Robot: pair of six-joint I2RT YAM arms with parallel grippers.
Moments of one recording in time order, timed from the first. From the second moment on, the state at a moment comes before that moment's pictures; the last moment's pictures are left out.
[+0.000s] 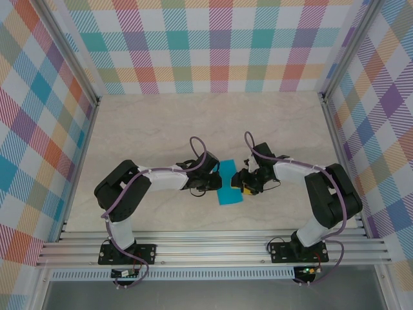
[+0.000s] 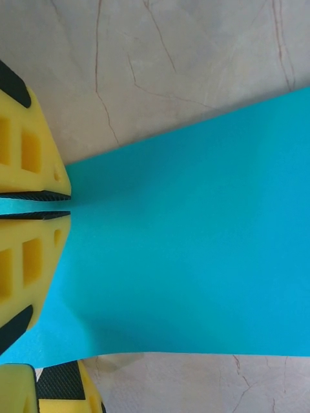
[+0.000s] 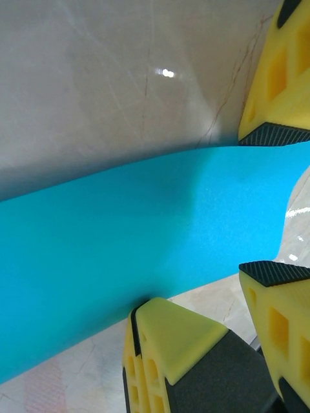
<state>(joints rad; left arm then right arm) -0.82 1.83 0.99 -0.16 0.14 -0.83 0.43 1.61 0.78 -0.44 -0.60 0.62</state>
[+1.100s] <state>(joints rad) -1.12 1.67 1.02 -0.35 -0.14 -0.60 0.35 1.72 0.89 -0.45 -0.74 0.53</state>
